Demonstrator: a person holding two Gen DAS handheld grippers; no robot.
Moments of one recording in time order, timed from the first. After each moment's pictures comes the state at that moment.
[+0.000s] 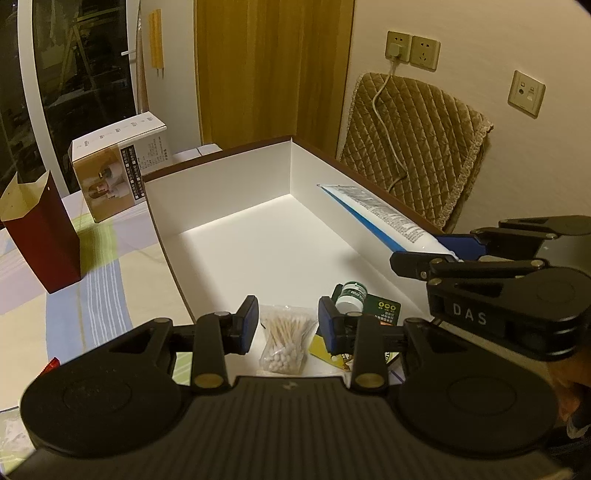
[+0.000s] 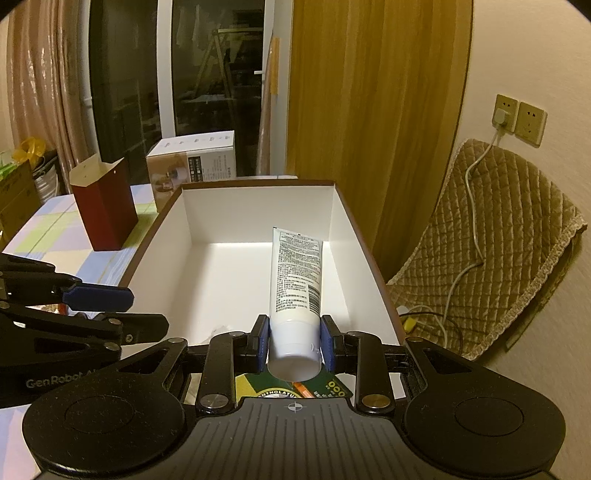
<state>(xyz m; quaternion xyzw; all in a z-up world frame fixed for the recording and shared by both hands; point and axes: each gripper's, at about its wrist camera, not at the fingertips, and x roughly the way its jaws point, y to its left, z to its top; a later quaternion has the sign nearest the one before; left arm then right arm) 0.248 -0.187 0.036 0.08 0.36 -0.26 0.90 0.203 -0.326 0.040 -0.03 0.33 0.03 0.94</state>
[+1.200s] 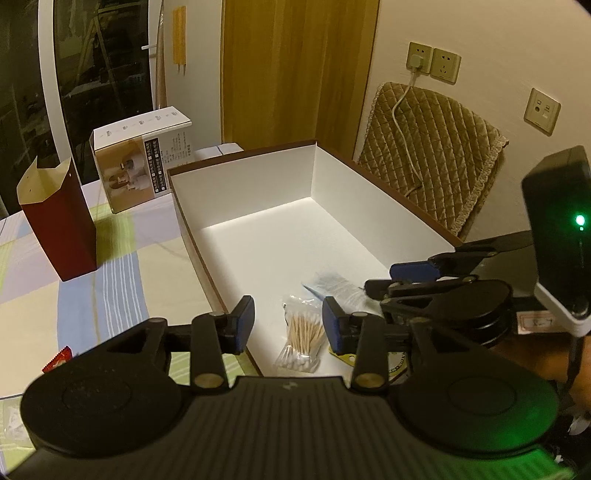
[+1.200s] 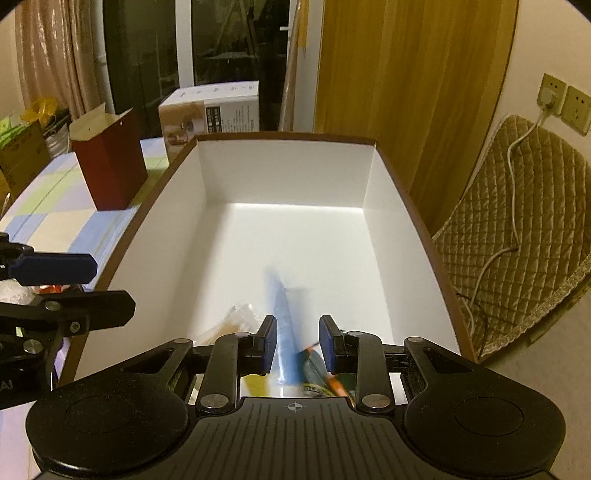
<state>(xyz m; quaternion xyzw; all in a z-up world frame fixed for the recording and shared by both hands) 0.250 -0.167 0.037 0.06 0.36 -0.24 0.90 0.248 -0.309 0.012 -0.04 0.39 0.06 0.92</state>
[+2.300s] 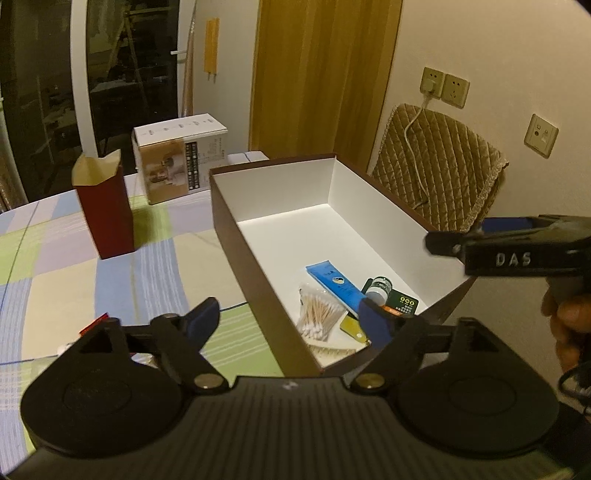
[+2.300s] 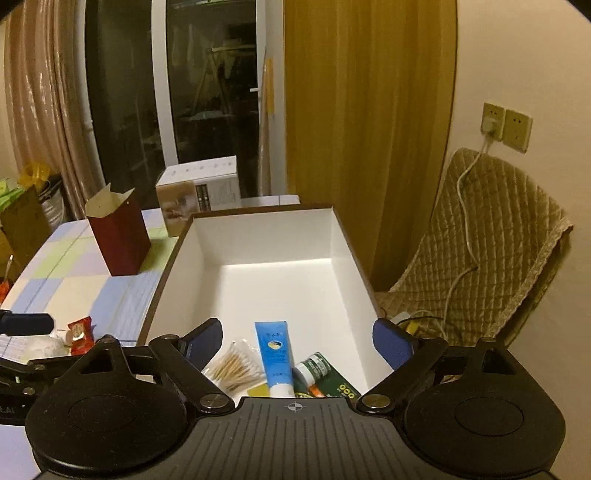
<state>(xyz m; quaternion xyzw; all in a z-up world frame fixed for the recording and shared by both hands) 0.196 -0.115 0.067 0.03 0.34 -0.21 0.92 0.171 -0.322 0.088 0.00 0.31 0.03 0.95</state>
